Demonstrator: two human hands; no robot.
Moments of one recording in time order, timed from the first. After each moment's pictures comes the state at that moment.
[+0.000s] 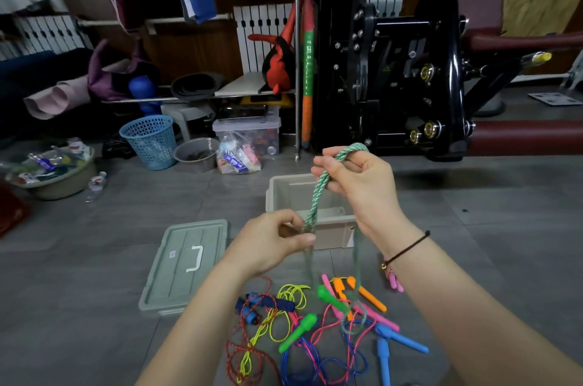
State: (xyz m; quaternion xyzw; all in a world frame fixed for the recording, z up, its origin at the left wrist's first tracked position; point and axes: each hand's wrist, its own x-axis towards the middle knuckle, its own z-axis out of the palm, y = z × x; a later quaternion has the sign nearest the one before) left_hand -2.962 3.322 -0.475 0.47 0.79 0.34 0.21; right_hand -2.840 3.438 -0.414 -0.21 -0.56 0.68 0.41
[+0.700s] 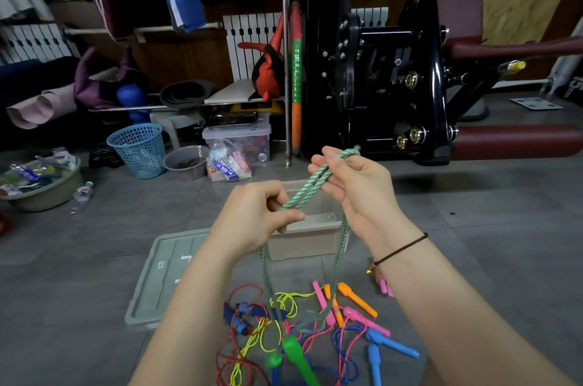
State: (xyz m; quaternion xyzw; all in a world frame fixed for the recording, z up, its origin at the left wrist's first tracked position) left_hand -2.950 3.335 -0.419 0.52 0.75 0.40 0.09; right_hand -2.830 3.445 -0.400 -0.22 -0.45 0.76 0.41
